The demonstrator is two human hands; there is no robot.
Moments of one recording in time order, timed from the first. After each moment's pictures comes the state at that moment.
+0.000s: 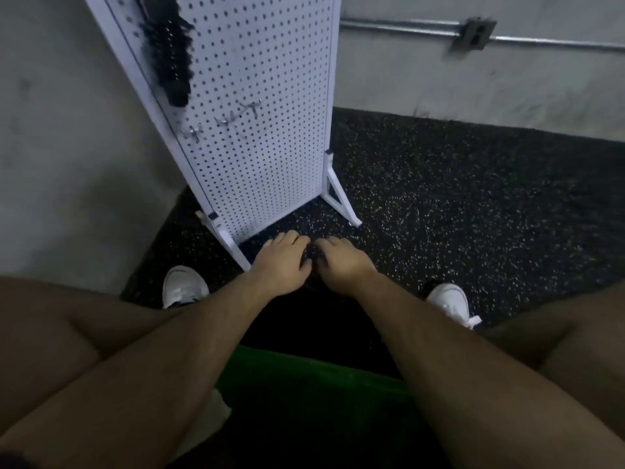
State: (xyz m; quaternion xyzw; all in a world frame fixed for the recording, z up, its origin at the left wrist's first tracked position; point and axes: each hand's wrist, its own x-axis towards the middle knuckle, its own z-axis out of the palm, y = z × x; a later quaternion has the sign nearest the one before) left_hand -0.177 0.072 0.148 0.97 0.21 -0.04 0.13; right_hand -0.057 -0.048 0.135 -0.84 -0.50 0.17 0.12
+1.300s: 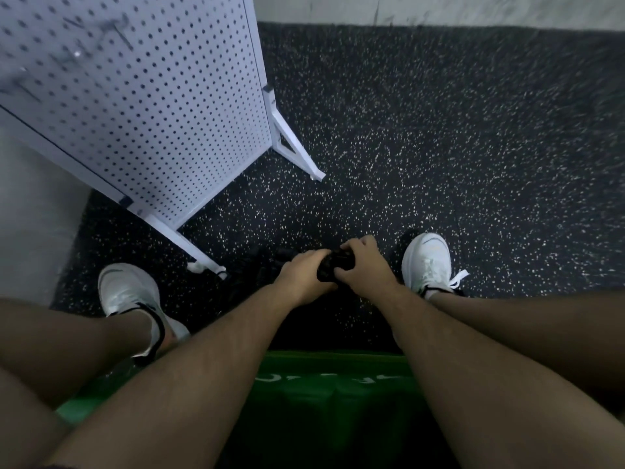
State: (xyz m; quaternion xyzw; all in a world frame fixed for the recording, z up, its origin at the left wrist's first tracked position) left_hand -0.099 -0.008 0.026 0.89 0.19 -0.22 0.34; right_hand -0.008 -0.148 0.023 -0.89 -0.23 0.30 0.24
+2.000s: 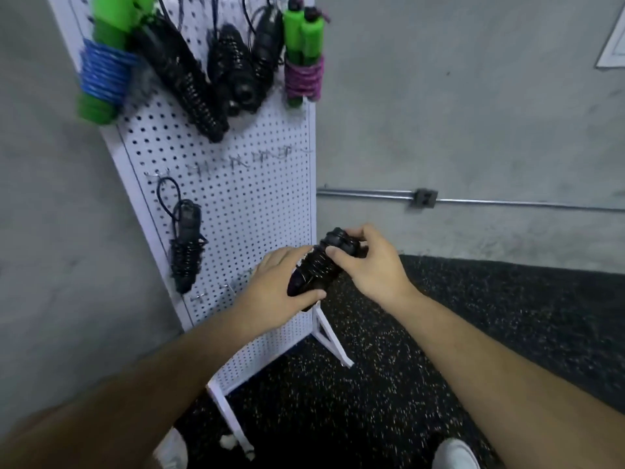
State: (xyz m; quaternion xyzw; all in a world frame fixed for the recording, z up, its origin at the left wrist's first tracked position) left_hand -0.114 0.096 0.366 0.93 0.16 0.23 0.23; right_hand 0.030 -0.046 0.395 -0.75 -0.37 0.04 0.54
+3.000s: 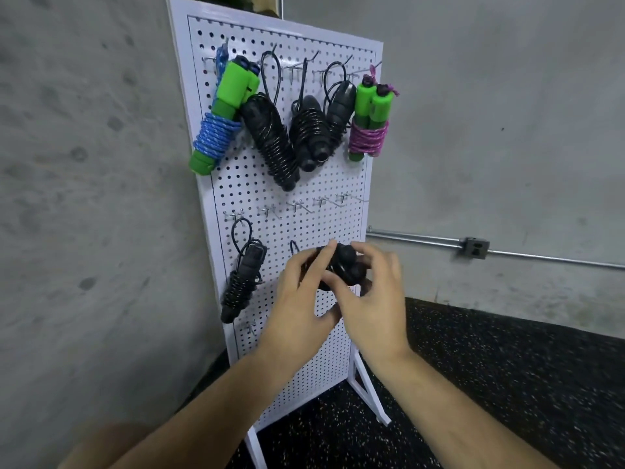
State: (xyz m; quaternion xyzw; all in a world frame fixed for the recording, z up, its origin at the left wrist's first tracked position) left_hand -0.154 0.094 0.410 0.86 0.15 0.43 0.24; right_hand -0.060 0.002 0.435 -0.63 -0.42 -0.08 0.64
